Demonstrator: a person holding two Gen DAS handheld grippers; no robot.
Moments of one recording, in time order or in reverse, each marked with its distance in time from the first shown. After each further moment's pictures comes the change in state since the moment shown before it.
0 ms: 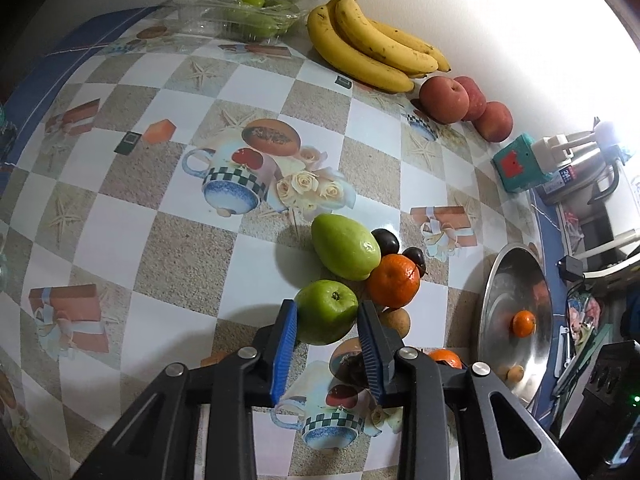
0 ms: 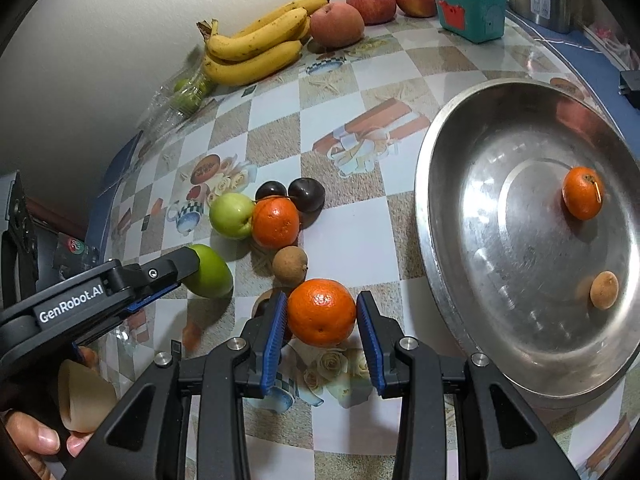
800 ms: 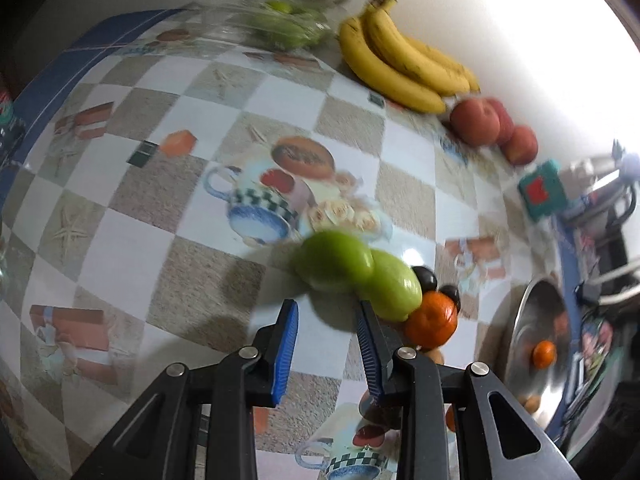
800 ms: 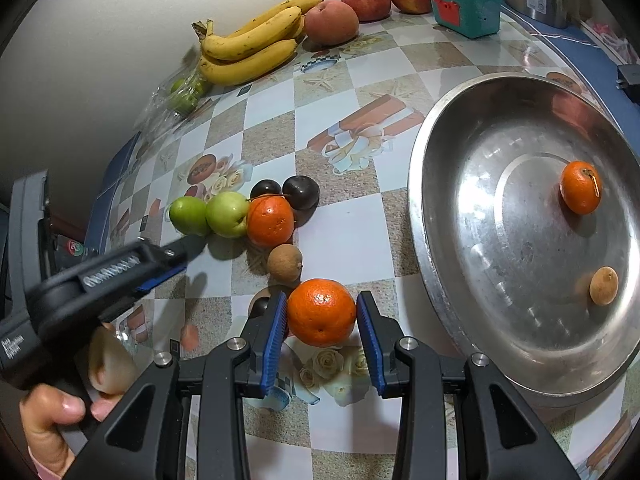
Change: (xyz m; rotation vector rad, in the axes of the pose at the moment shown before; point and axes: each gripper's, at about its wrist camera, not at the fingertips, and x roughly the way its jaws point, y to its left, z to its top) left arm 0.011 0.022 0.014 -0.054 -0.073 0.036; right arm 0.000 -0.003 0.000 0.014 0.008 0.001
